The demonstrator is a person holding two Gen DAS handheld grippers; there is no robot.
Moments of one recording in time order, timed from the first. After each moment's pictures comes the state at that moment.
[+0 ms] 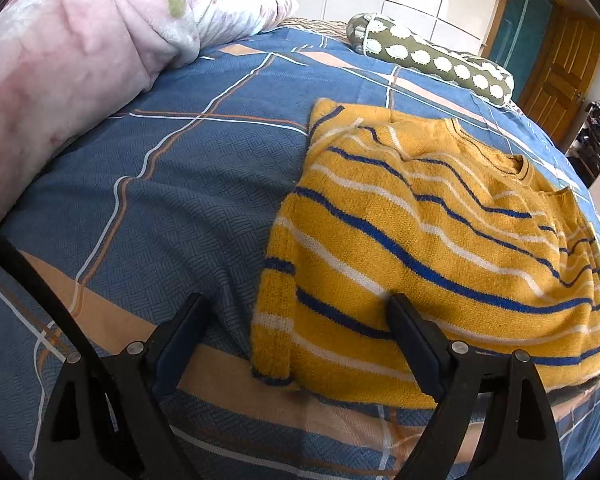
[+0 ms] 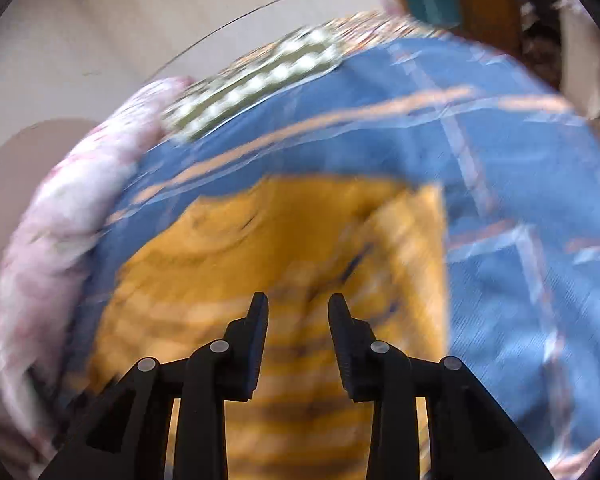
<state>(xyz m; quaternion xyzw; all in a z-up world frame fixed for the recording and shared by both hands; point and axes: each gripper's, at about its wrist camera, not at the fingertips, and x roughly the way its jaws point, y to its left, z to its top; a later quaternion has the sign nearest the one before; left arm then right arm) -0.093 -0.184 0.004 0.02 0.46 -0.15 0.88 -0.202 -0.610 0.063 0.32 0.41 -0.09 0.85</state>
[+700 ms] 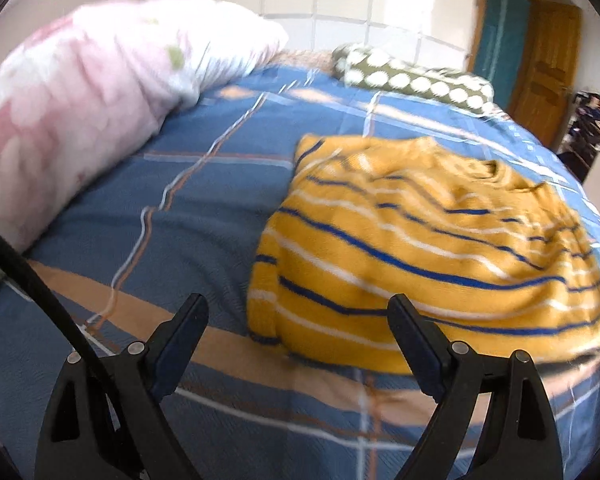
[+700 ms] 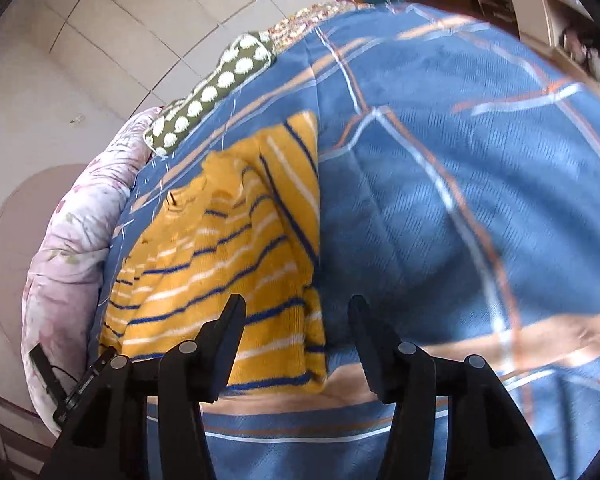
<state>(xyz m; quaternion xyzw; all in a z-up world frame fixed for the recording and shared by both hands) -0.139 -0.186 0.036 0.05 0.38 -0.17 0.91 -0.302 -0.627 0.025 0.40 0.37 -0.15 0.82</state>
